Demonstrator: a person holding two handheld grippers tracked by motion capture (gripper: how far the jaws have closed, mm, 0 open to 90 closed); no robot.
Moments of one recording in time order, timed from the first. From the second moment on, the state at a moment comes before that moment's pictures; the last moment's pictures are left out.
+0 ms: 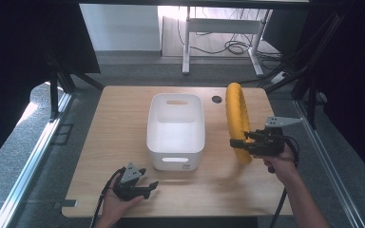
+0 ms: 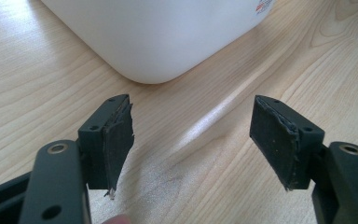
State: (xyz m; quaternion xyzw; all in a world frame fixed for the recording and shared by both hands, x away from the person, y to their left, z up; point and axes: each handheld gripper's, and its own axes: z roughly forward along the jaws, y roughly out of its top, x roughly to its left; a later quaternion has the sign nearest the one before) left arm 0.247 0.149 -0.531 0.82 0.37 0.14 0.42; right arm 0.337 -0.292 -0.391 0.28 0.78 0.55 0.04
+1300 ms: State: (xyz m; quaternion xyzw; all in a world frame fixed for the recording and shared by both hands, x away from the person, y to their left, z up) left arm 0.247 0.149 -0.532 0.82 0.37 0.13 0.42; right arm 0.343 -0.225 -0.297 0.20 0.78 0.59 0.06
